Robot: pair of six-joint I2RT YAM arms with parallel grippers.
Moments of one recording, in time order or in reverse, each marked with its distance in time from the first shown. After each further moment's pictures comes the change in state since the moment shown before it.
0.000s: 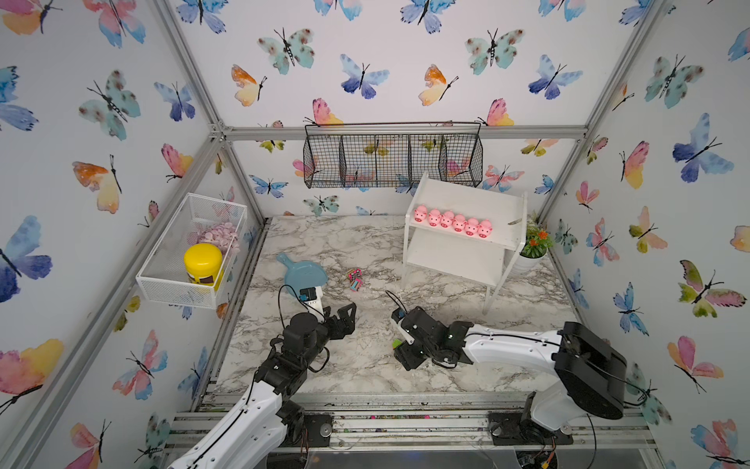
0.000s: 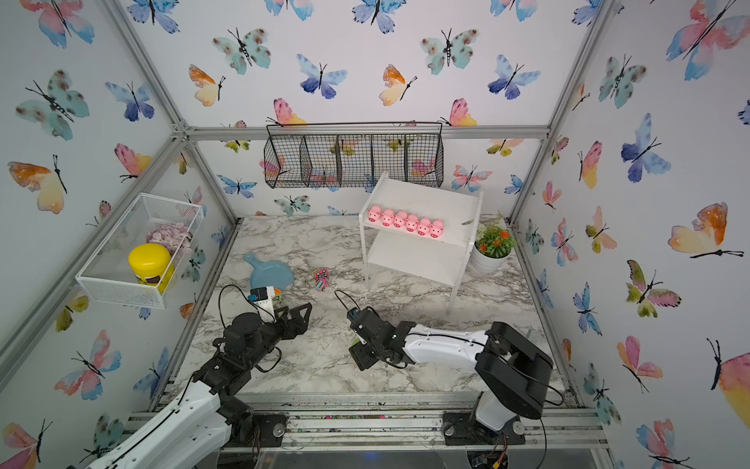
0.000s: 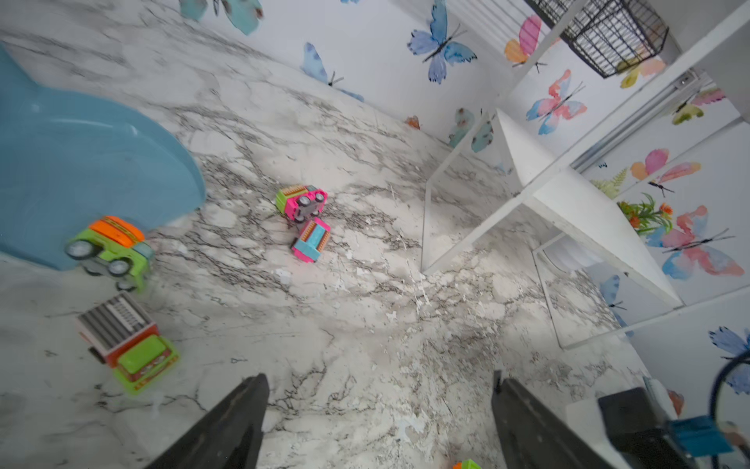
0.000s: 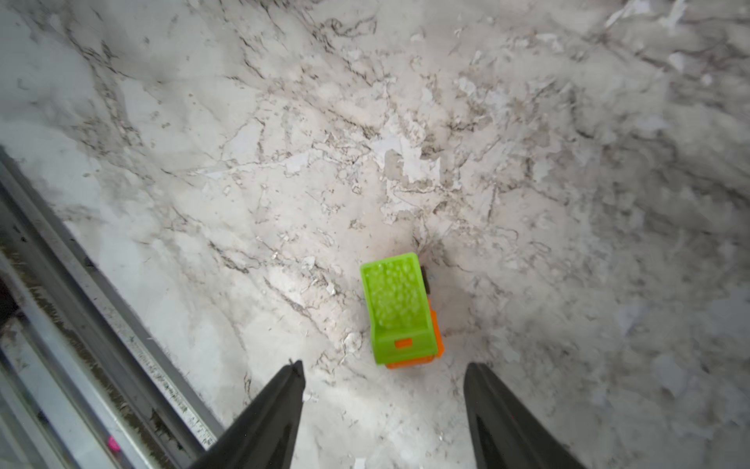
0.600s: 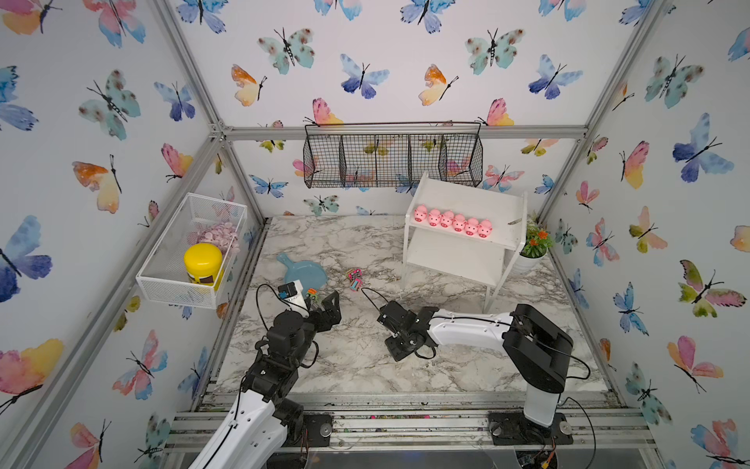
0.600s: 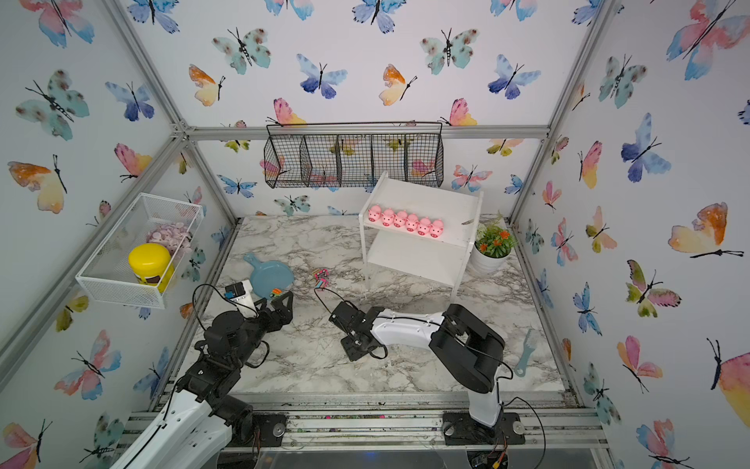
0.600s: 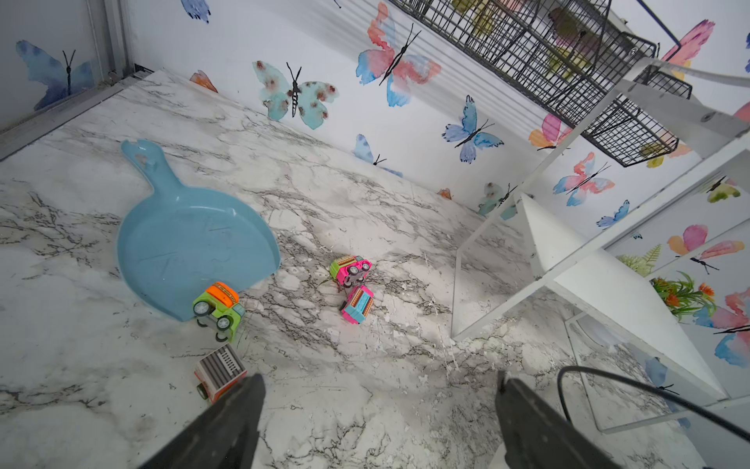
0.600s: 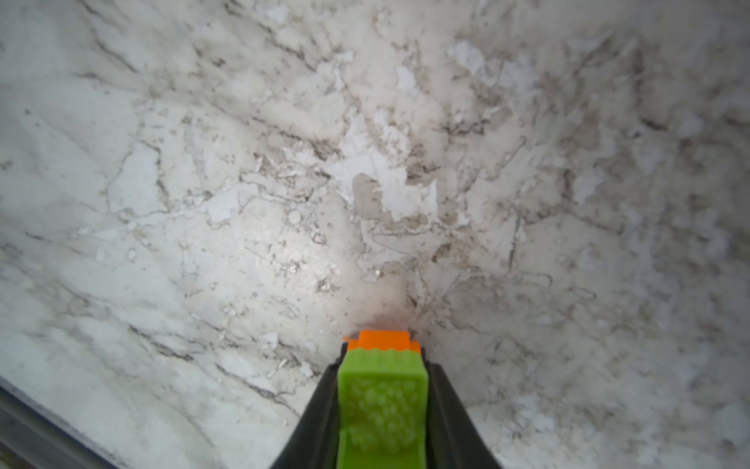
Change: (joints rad) left arm 0.077 -0.092 0.058 -0.085 -0.074 0.041; right arm 0.000 0.236 0.264 -0.233 0.049 0.147
